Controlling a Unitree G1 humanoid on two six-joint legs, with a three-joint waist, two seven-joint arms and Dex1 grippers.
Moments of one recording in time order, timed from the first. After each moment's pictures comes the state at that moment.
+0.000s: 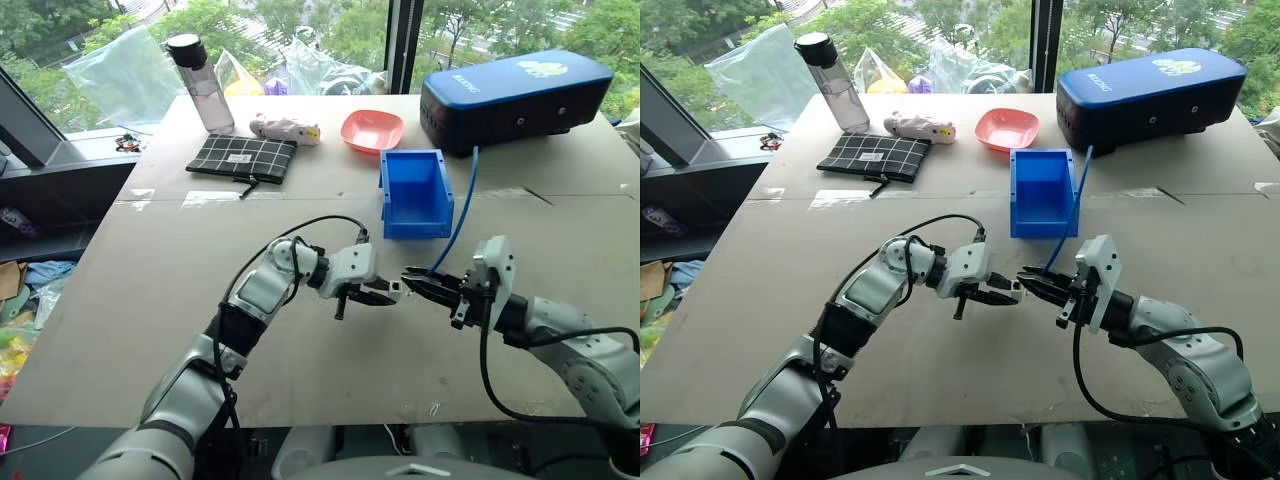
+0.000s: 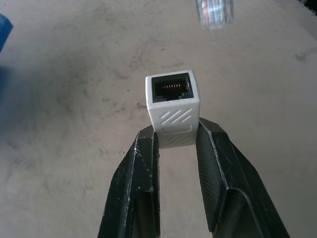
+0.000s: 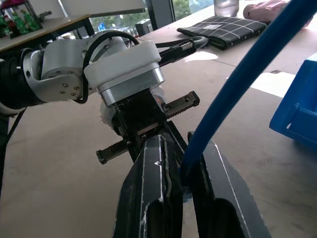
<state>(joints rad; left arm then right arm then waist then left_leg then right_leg) -0.65 0.38 -0.46 0.32 -0.05 0.05 -1.30 -0.10 -0.62 0.12 -0.46 0.67 0.49 0.68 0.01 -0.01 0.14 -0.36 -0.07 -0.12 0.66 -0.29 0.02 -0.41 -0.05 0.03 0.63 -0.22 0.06</state>
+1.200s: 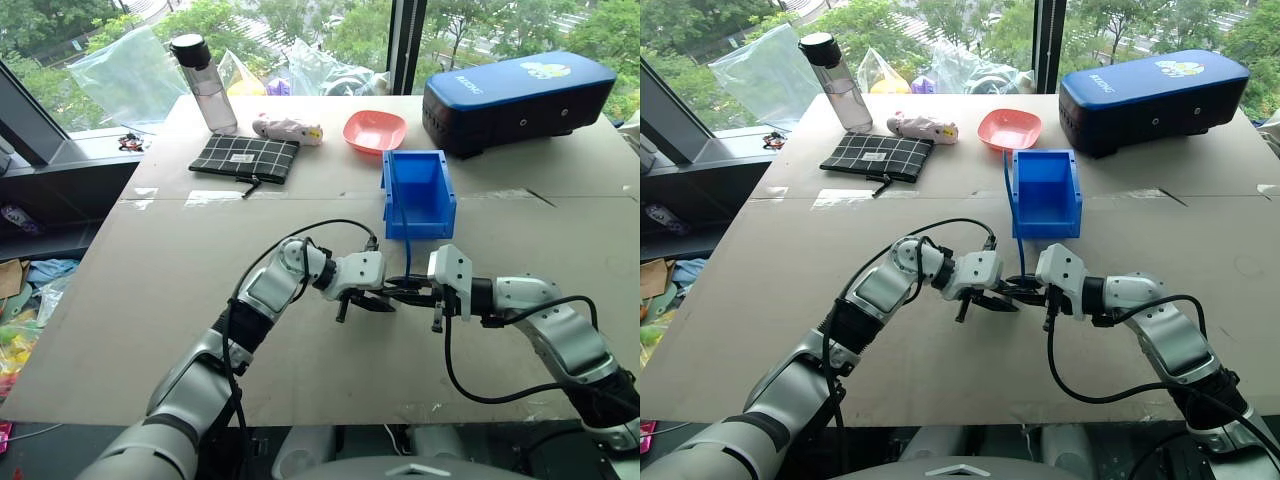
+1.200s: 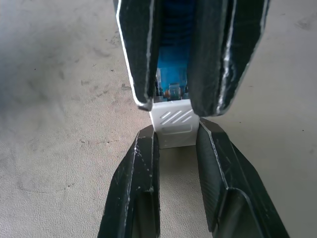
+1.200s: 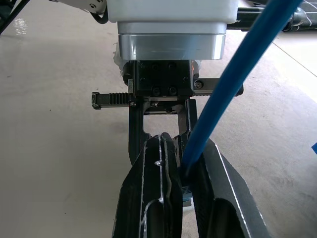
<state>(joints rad) -0.66 0.37 -0.47 0.34 0.00 0.05 -1.31 -0.26 -0.61 0.28 -0.29 0.29 0.33 0.94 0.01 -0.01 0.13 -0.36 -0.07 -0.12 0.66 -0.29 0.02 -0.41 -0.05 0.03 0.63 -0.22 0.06</state>
